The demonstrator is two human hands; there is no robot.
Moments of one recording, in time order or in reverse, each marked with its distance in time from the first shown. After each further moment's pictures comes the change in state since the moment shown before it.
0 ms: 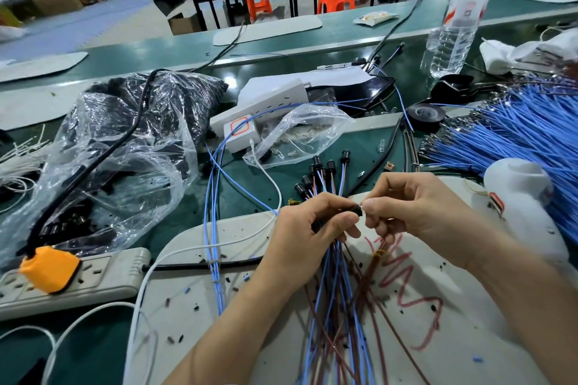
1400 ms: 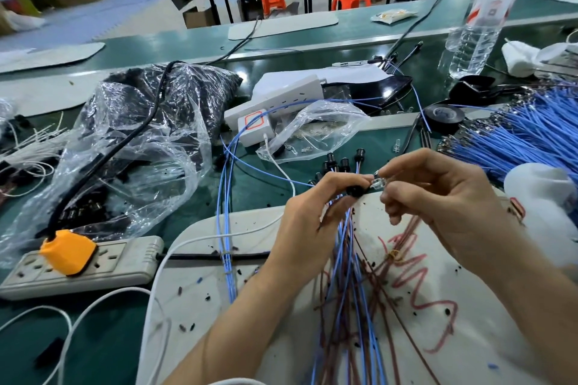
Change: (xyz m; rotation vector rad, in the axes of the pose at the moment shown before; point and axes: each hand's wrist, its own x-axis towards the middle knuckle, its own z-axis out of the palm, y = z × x) left_hand 0.002 0.003 -0.004 0.122 0.134 0.232; right_hand -0.006 -0.004 0.011 0.151 0.072 -0.353
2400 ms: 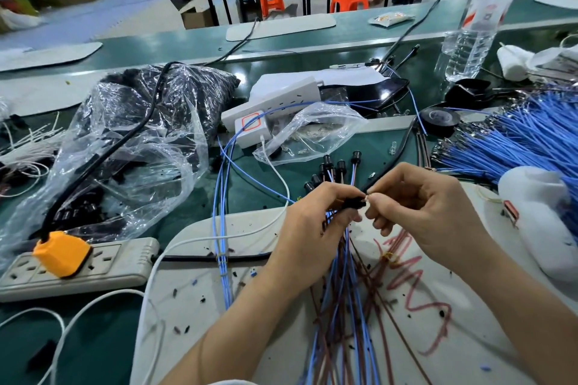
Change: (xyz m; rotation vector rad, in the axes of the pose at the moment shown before) left_hand -0.002 -0.005 0.004 0.141 -0.047 -0.030; right_hand 0.001 0.014 -0.001 -0.353 0.015 -0.010
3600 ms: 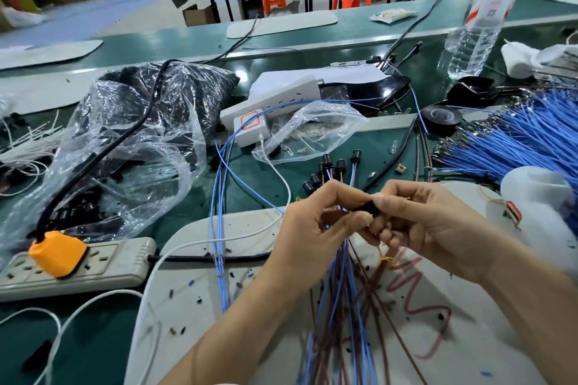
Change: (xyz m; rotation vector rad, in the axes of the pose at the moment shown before) left_hand -0.003 0.014 0.002 -0.474 -0.040 -0.123; right_hand 0.003 -0.005 -0.010 0.553 -0.232 0.515
